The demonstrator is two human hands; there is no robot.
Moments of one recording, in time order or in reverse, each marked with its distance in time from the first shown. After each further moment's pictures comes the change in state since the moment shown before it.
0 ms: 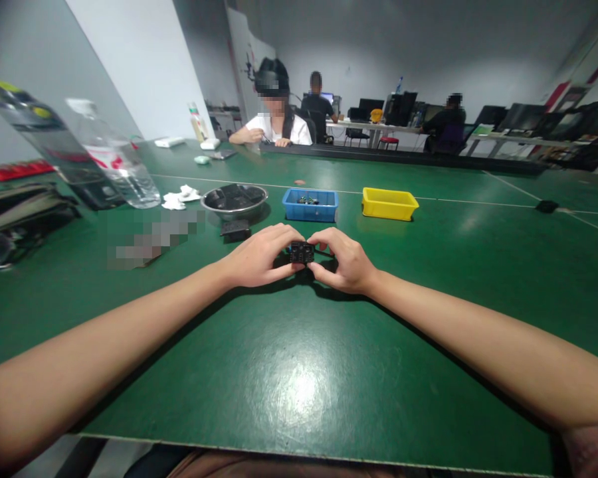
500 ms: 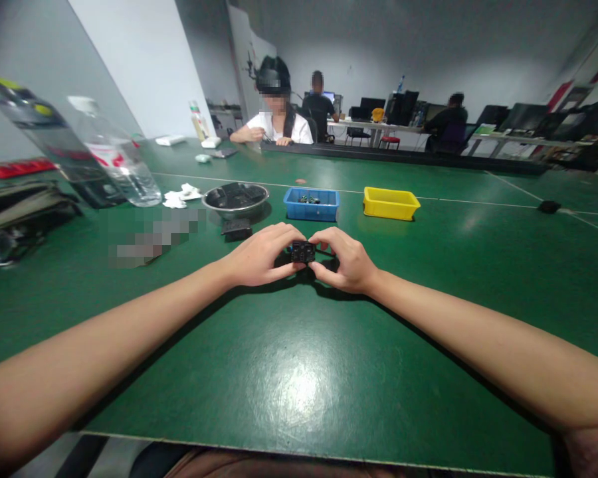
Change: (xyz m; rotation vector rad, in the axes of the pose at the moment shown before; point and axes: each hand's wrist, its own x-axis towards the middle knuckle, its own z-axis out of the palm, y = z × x) left_hand 0.000 -0.001 0.001 0.004 0.000 -0.002; right_hand -0.001 0.001 0.001 0.007 -0.009 0.011
